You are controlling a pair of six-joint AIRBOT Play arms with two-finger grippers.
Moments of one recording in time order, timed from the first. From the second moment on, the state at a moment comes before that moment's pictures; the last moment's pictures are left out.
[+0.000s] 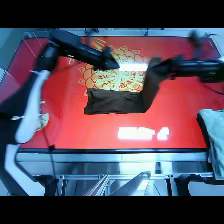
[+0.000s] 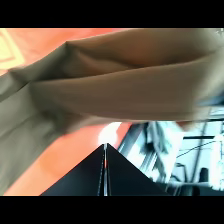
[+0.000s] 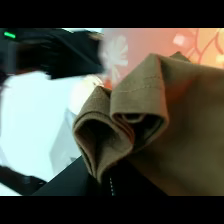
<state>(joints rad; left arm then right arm) -0.25 -1.88 2.03 -2.60 1.41 1.74 -0.05 -1.55 1.36 -0.24 1.36 0.98</state>
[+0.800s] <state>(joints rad) -0.02 -1.46 1.25 -2.59 1.52 2.00 0.24 -1.73 1.67 -0.74 1.21 1.23</state>
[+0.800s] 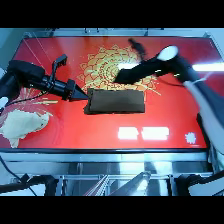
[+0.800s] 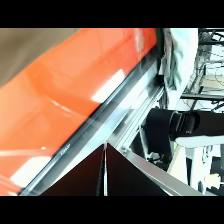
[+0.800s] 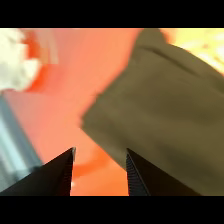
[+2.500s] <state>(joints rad) 0.03 -1.25 1.14 -2.59 1.58 2.06 -0.42 -1.34 1.38 -0.60 1.22 1.48</state>
